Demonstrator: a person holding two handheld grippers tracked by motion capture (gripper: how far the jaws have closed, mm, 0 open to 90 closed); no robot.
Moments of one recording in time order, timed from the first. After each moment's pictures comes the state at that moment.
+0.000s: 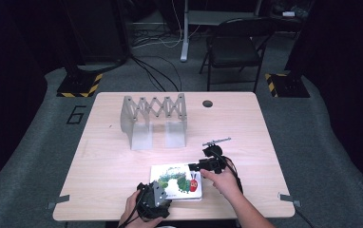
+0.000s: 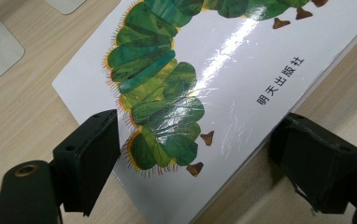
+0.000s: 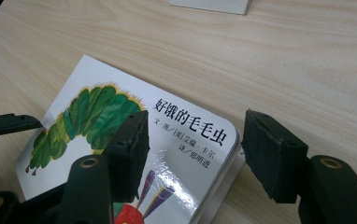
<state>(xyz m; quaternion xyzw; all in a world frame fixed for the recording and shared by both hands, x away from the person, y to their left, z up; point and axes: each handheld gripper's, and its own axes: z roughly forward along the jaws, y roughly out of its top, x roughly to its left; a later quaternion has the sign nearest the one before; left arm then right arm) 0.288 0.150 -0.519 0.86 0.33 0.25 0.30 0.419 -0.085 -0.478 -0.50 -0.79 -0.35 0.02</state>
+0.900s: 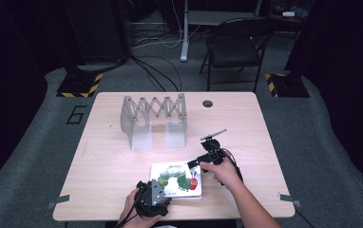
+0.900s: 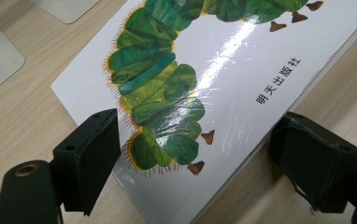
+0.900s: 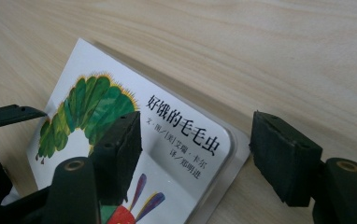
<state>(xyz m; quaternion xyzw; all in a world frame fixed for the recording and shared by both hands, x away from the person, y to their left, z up) 0.294 0.157 -0.523 0.86 0.32 0.25 0.32 0.451 -0.083 -0.483 -0.50 -0.81 -0.31 0.08</state>
